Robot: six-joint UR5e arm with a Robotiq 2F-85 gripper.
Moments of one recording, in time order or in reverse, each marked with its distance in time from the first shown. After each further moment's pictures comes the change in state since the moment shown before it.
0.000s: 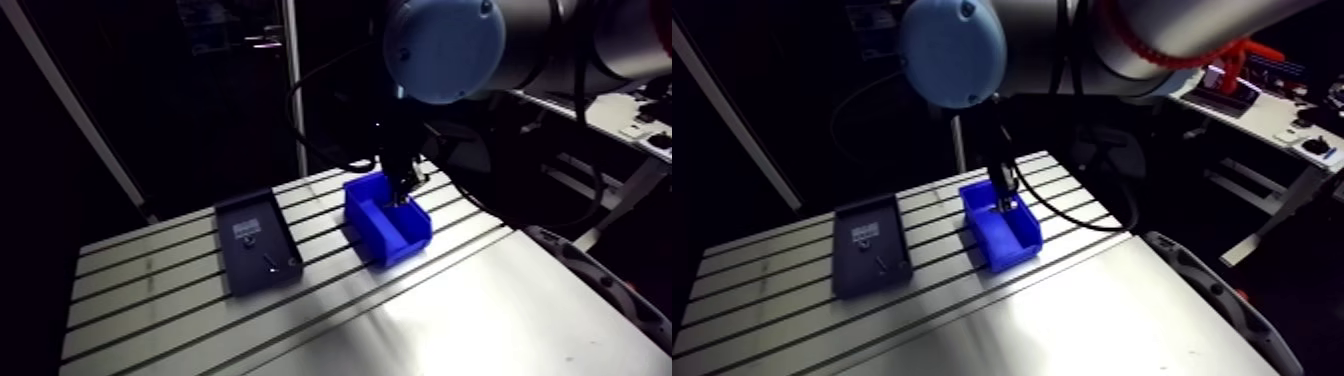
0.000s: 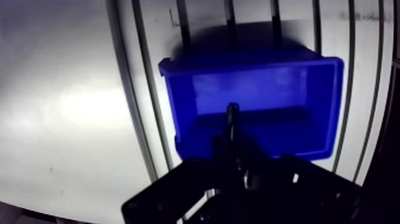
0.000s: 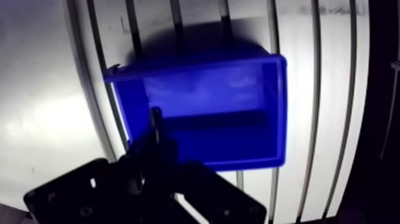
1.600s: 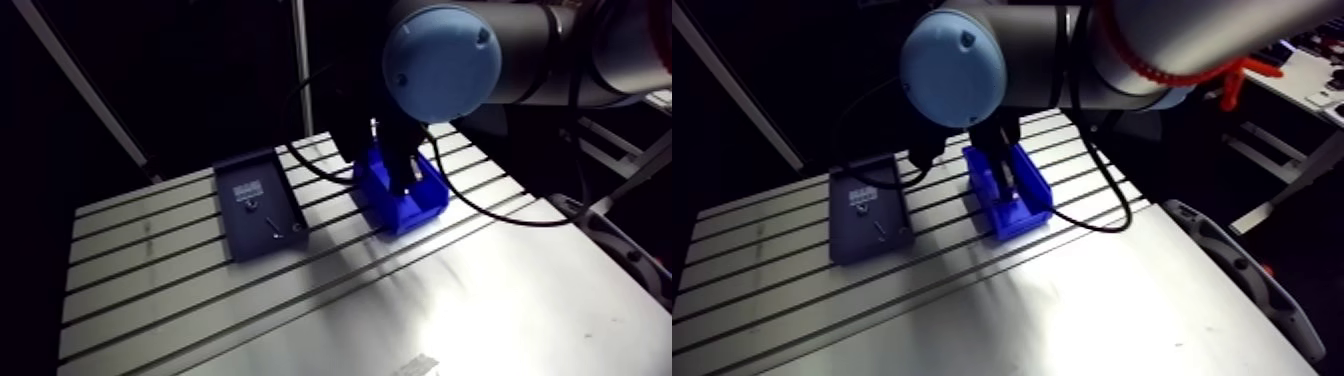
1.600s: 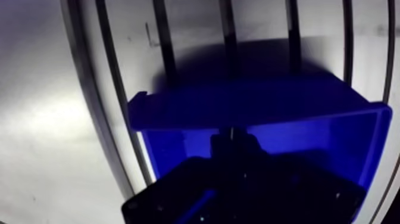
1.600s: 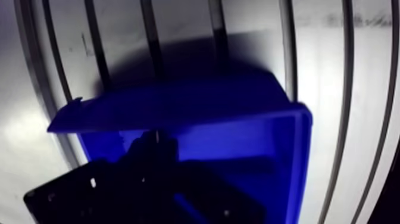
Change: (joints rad) arm 0.024 0.139 0.025 -0.121 -0.008 0.040
